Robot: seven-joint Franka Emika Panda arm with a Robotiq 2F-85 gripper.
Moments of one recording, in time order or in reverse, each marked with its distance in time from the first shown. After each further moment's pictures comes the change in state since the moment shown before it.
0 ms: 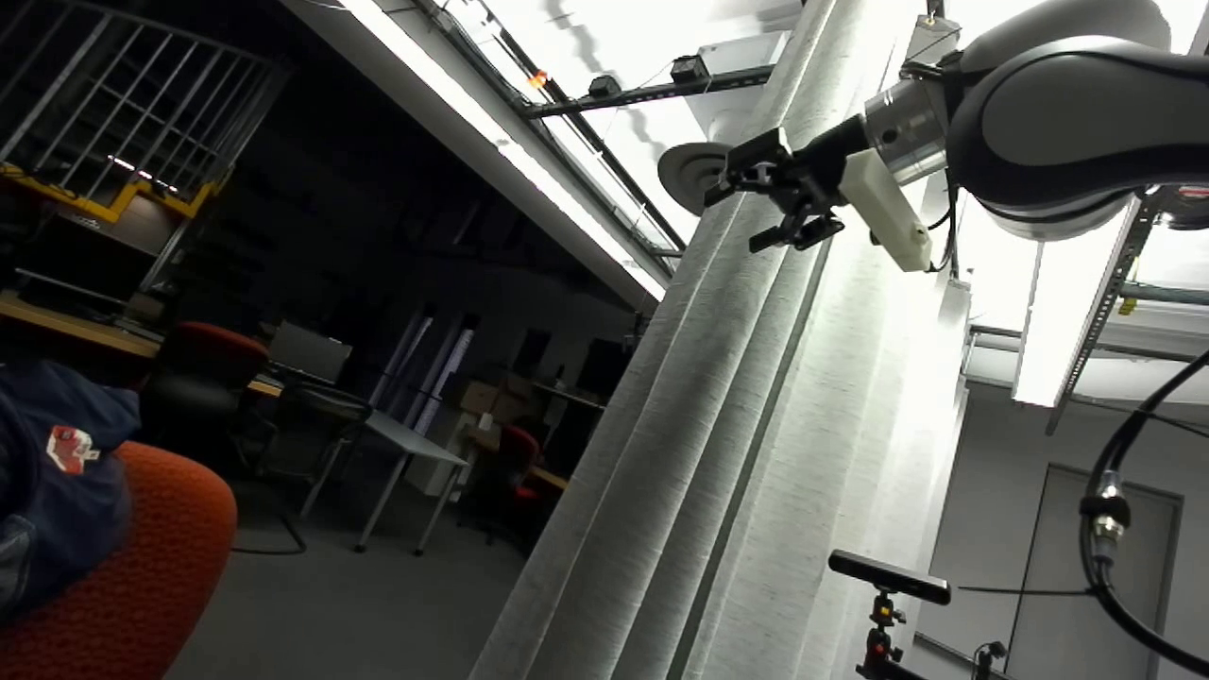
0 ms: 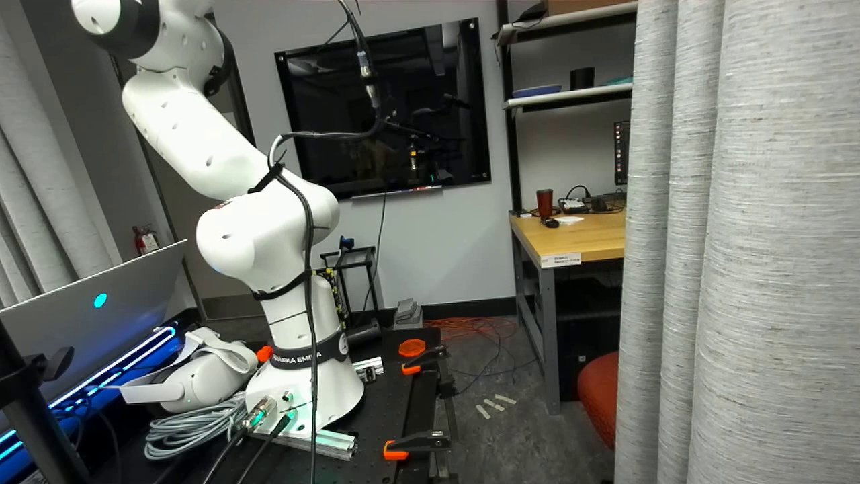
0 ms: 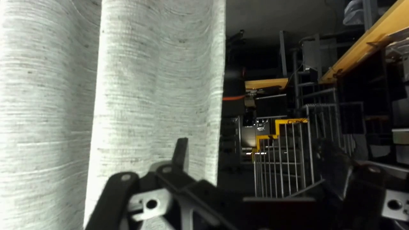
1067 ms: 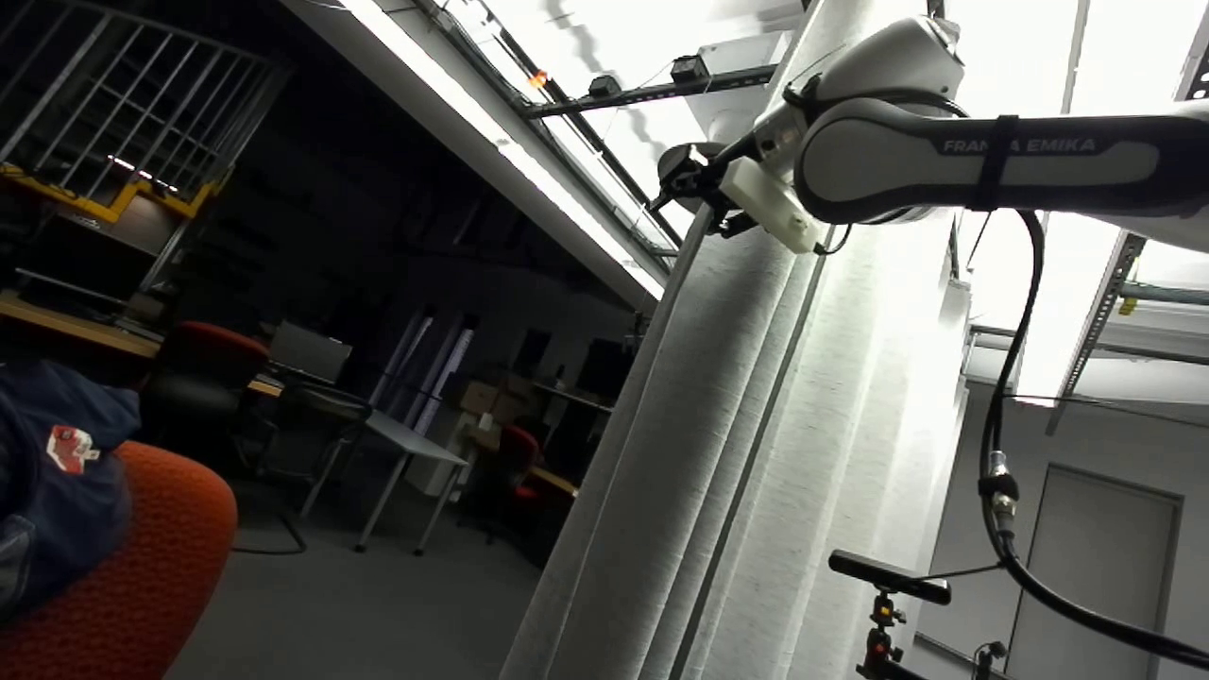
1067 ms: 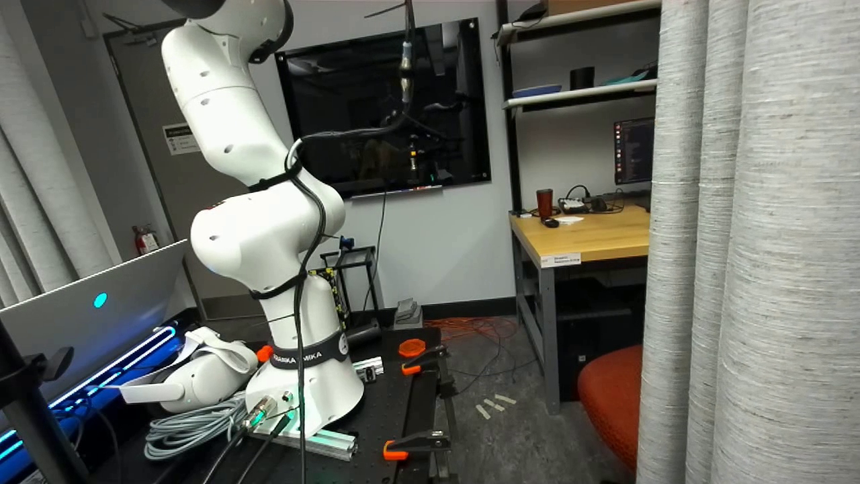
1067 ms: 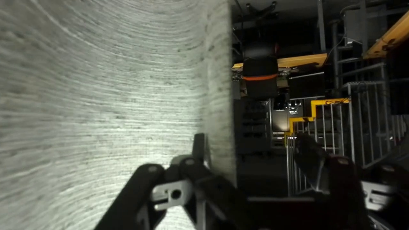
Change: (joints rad) arm -0.154 0.387 0.099 0.388 -0.256 0.009 0.214
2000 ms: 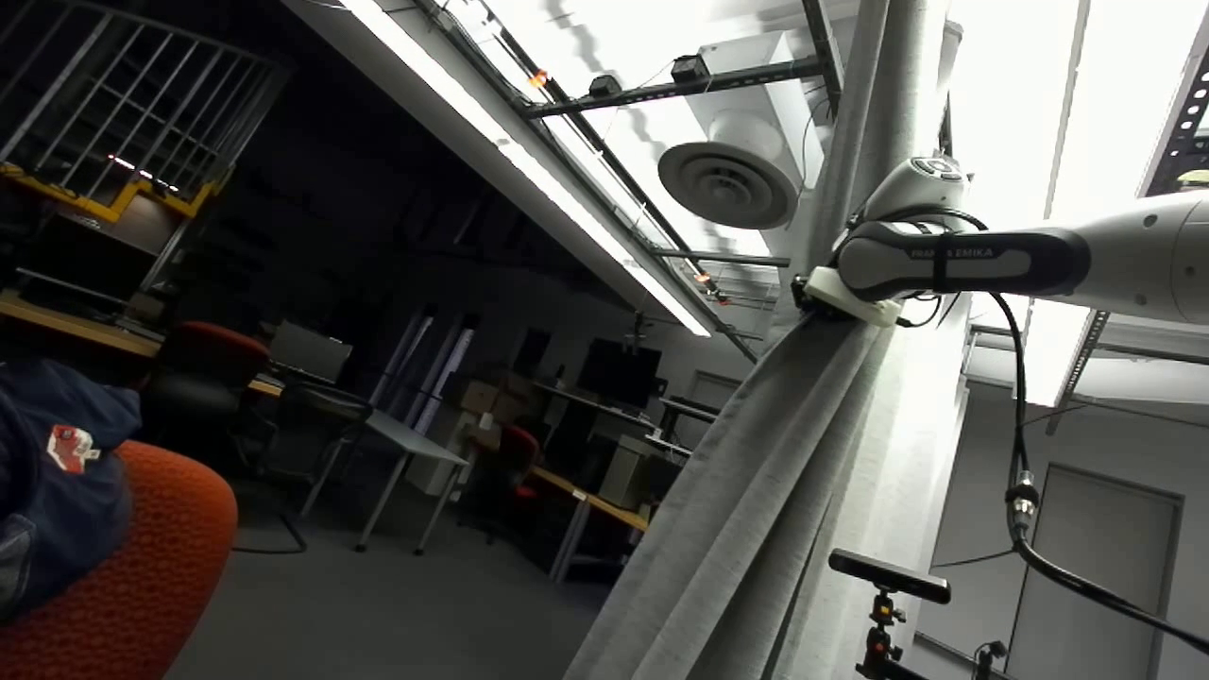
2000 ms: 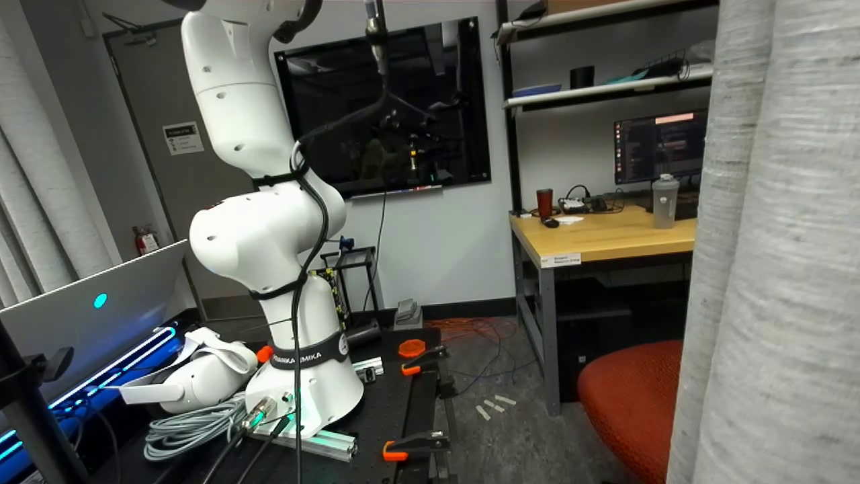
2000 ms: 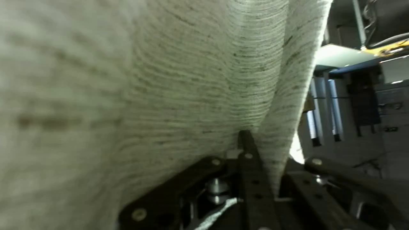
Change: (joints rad) arm -0.039 0.214 -0.435 0.323 -0.058 -0.181 0.054
